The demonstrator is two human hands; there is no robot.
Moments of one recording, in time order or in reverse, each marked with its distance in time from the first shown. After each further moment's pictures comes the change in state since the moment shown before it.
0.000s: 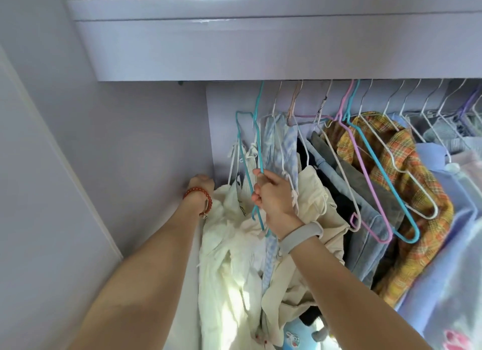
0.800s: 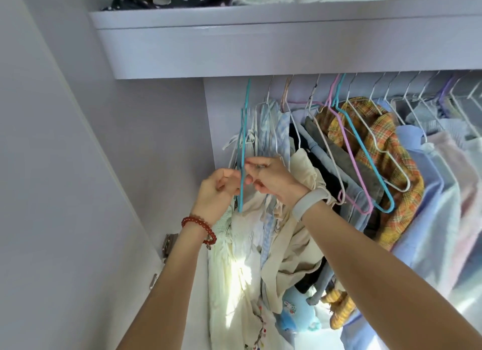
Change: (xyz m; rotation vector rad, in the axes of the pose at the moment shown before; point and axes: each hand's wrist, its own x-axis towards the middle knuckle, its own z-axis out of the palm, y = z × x) left_hand -0.148 0.025 -0.049 -0.222 -0.397 0.272; right_hand -0.030 -0.035 -0.014 -0.350 -0.294 0.064
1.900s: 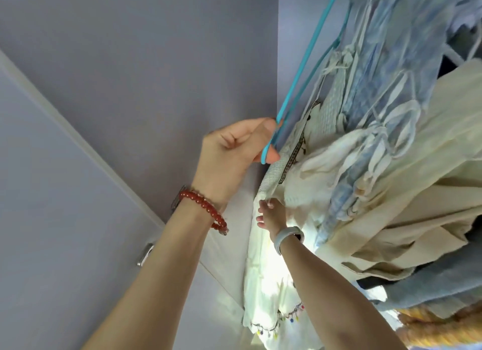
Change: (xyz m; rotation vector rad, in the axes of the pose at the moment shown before) left_hand -0.008 -0.042 -0.019 -0.029 0.230 0.010; right_hand 0.101 0.292 0.122 0.187 -0.039 0.431
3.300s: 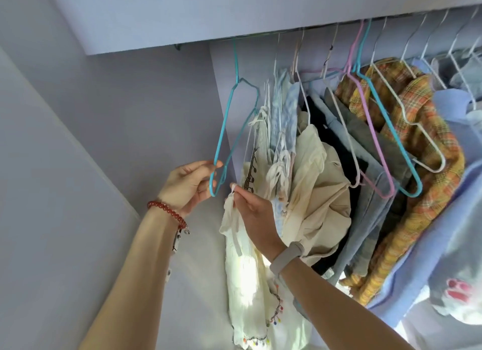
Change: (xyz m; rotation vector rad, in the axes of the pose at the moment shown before) left_hand -0.001 0.056 -0.009 -0.104 -0.135 -0.364; right_hand -0.205 -0.121 -0.038 0.029 0.062 -0.742
